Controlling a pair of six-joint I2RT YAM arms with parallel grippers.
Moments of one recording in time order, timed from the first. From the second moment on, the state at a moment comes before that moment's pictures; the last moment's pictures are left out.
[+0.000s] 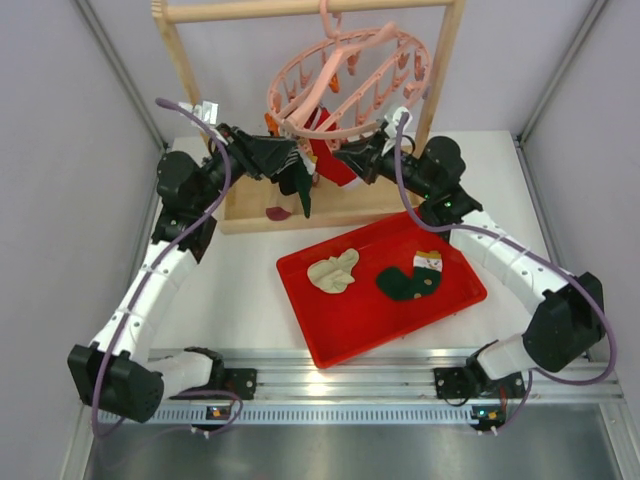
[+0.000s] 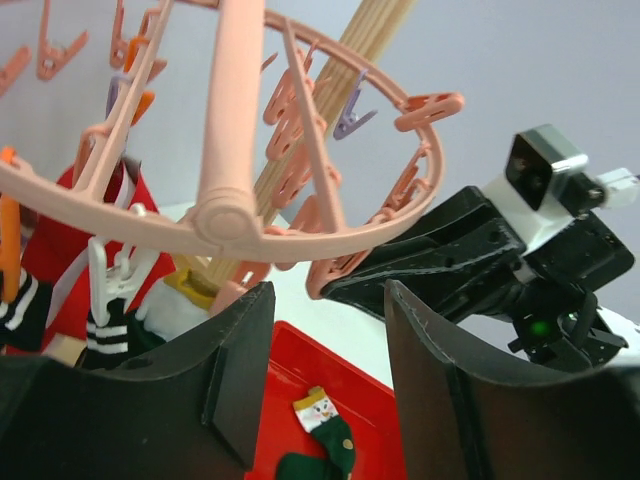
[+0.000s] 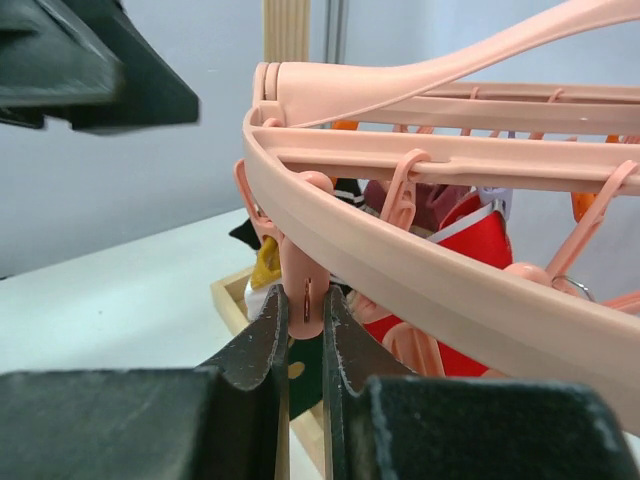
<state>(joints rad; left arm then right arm) -0.26 1.20 1.16 0.31 0.52 -0.73 0.54 1.44 1.24 0.40 -0.51 0.01</state>
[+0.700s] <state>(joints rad) -0.49 1.27 1.29 0.11 0.39 -0.45 0.59 1.42 1.24 0.31 -0.38 -0.05</state>
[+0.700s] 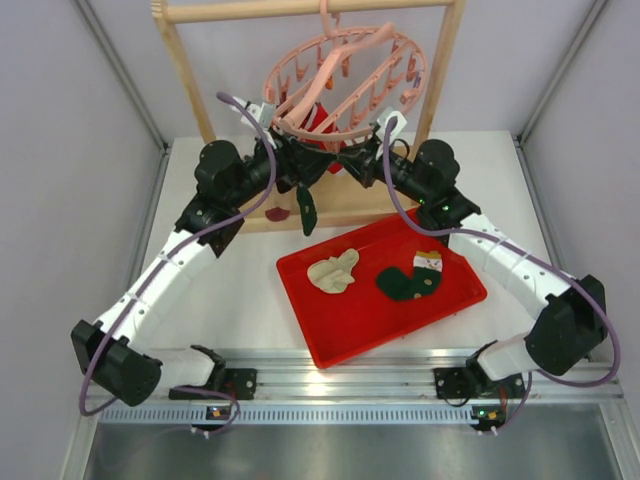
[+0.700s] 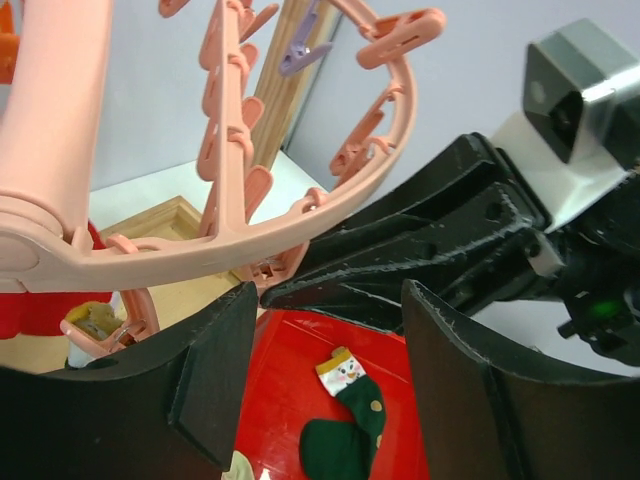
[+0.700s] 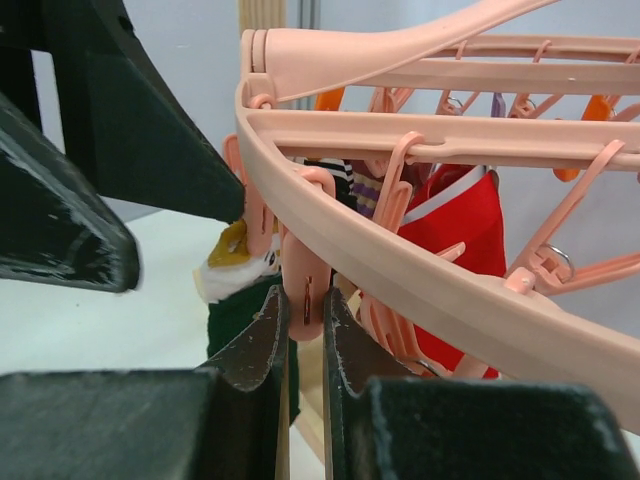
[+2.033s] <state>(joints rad) -0.53 1.43 1.34 0.17 0.21 -0.57 0.60 1.40 1.23 0.29 -0.34 -0.05</state>
